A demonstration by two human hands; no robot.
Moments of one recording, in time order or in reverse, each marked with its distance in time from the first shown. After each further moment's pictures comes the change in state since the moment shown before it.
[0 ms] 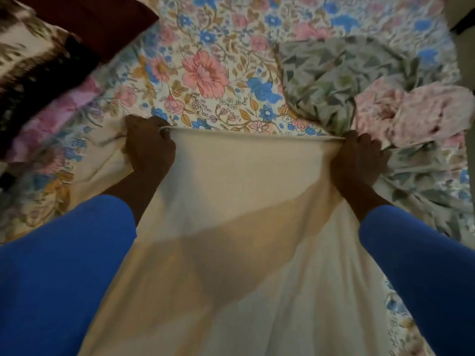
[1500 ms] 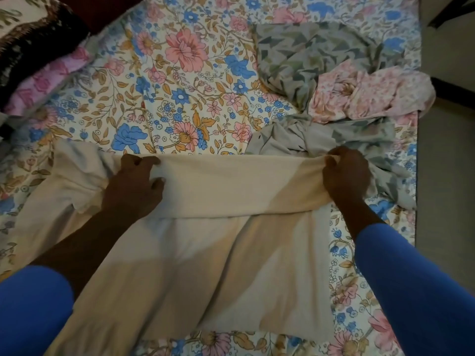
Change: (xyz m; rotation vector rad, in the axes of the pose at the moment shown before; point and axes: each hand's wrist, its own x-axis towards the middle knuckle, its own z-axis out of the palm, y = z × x) left_hand -0.175 -0.019 -0.067 0.131 -0.394 0.088; right_hand -0.087 0.096 -0.052 0.399 -0.192 0.161
